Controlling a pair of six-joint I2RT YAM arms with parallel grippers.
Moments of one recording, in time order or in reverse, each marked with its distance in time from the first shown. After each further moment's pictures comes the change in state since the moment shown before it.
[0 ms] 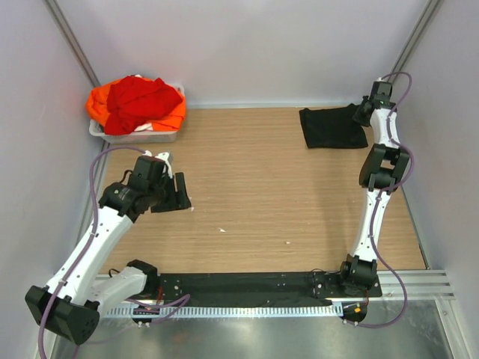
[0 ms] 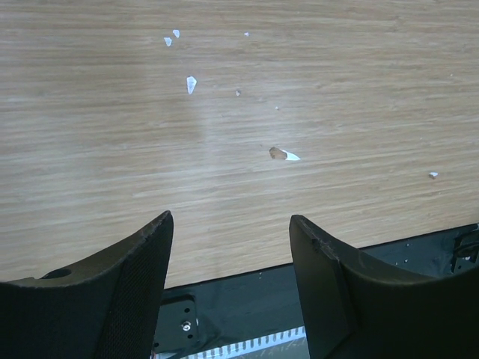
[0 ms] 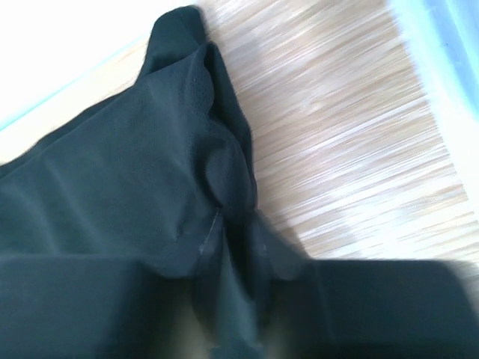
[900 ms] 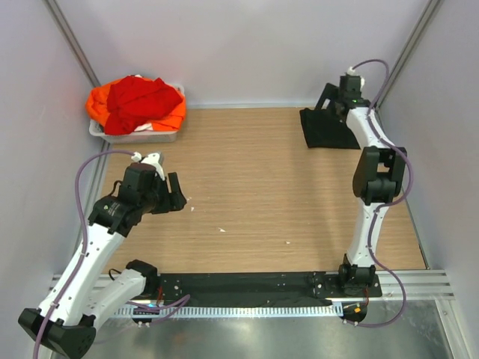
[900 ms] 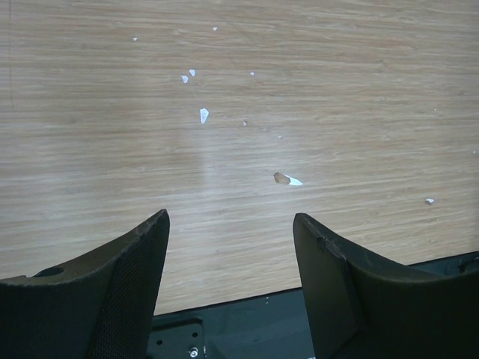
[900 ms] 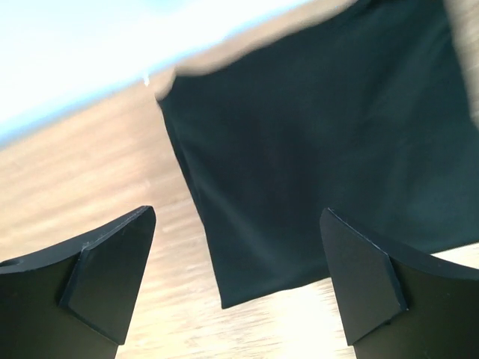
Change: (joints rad) left arm 0.000 -0.132 -0.050 0.053 -0.073 0.008; right arm 0.205 -0.470 -0.533 0.220 0.126 0.103
